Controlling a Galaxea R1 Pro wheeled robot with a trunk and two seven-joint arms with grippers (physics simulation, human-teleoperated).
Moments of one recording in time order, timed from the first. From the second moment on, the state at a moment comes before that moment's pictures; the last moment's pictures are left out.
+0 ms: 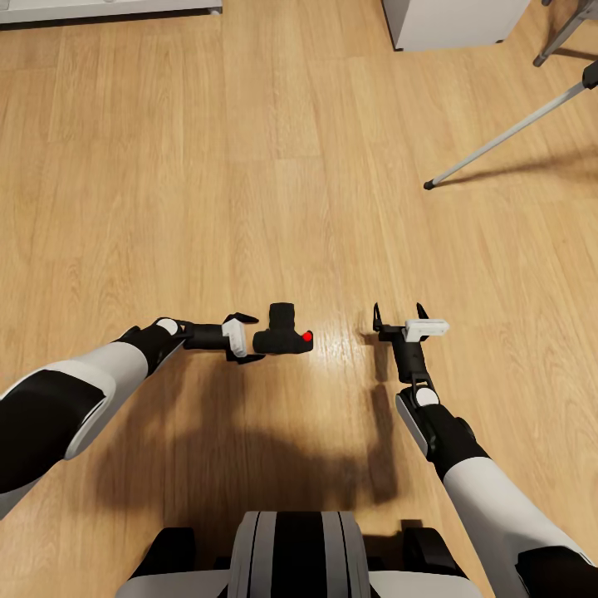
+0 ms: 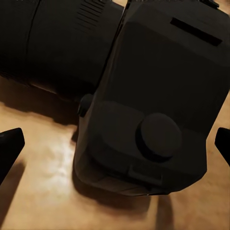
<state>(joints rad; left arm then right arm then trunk) -1.40 0.07 -0.54 -0.02 -0.14 -0.60 -0.91 -0.82 -0.04 0.15 -0.80 -0.05 -0.59 -0.14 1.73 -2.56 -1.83</state>
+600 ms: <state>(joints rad) -1.39 0.07 -0.54 -0.02 -0.13 -0.60 -0.91 -0.82 -0.04 0.15 -0.80 -0.05 -0.59 -0.14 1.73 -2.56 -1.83</state>
